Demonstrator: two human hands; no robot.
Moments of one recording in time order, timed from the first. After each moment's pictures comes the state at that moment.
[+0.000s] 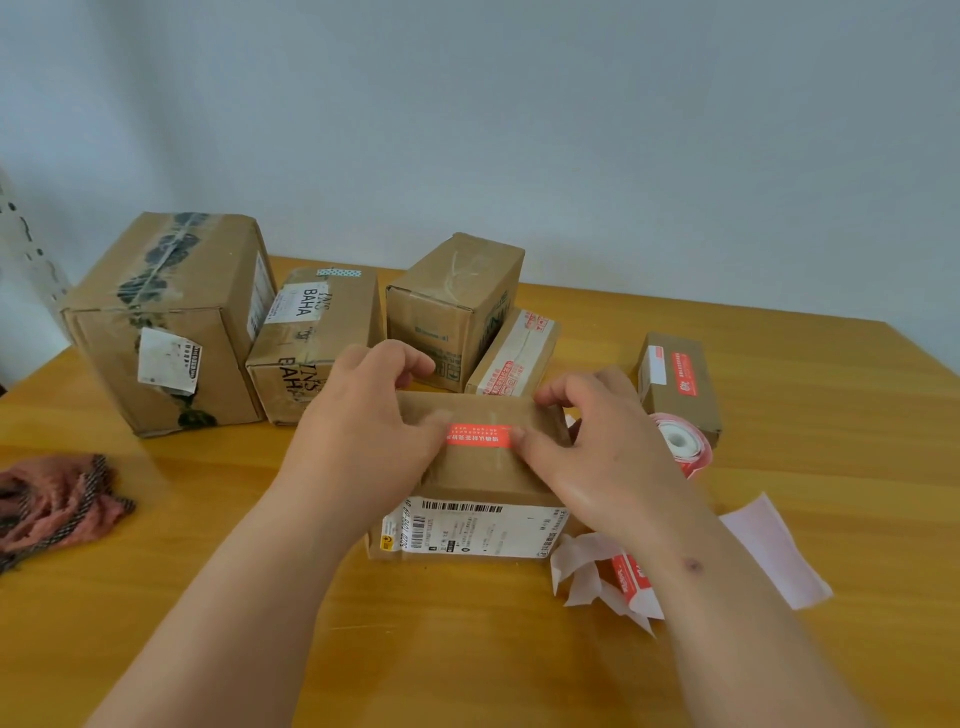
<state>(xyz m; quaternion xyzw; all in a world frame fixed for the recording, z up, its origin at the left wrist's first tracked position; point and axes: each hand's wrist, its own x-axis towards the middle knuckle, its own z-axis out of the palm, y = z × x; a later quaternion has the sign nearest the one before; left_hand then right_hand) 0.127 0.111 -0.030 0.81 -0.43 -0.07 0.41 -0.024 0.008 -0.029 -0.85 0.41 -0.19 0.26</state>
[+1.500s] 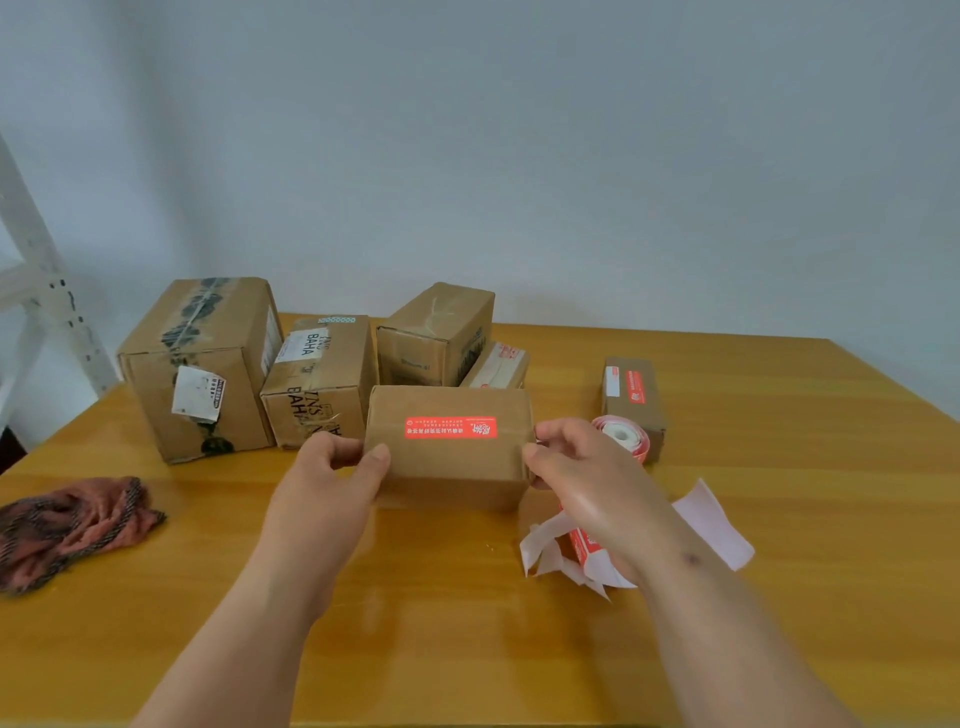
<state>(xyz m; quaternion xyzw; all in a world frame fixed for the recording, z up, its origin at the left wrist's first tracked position) 0.095 0.158 -0.047 0.76 -0.23 -0.22 0.57 -0.071 0.041 -0.018 -0.76 0.42 -0.20 0.45</state>
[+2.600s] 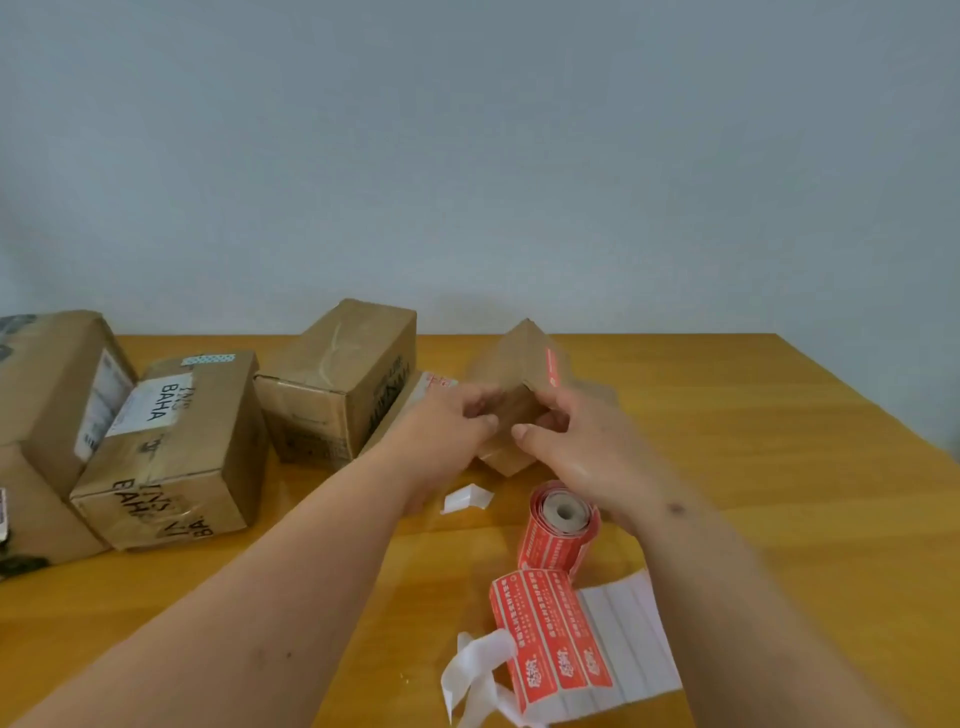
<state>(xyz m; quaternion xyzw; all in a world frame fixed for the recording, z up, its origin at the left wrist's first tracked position) 0.082 -0.050 -0.025 0.69 -0.50 -0.33 0.41 -0.065 -0.091 0.001 -0.78 0.48 -0.19 0.36</state>
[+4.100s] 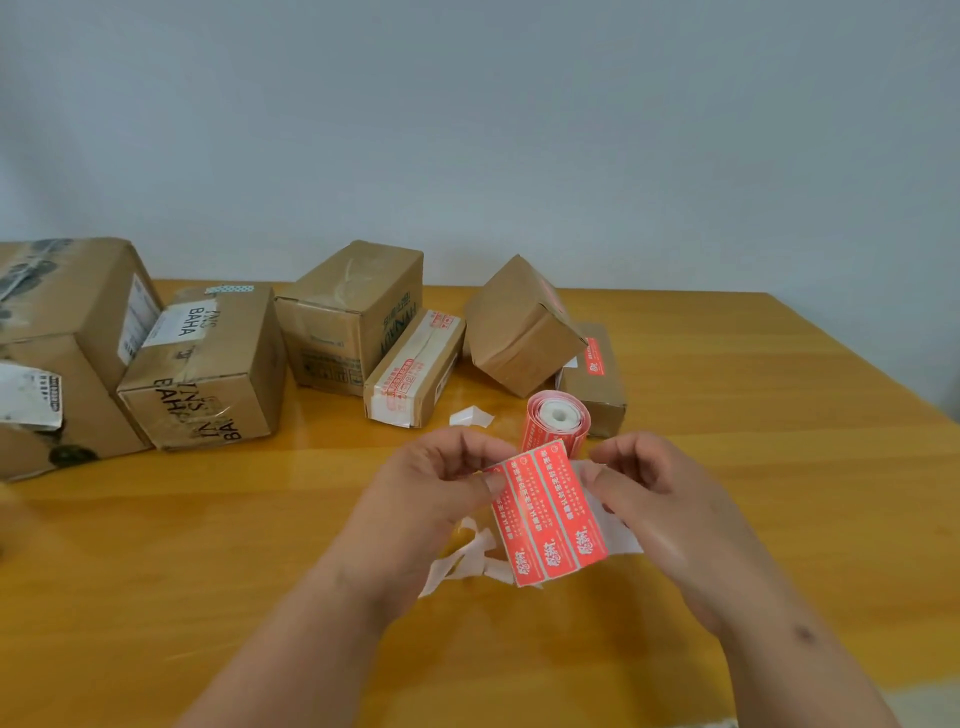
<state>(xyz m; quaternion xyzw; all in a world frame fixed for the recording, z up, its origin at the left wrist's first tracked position) 0.031 0.075 -0.069 0.55 -0.42 -0.45 0.57 -0.149 0.006 -0.039 -0.68 0.50 -0.28 0.45</state>
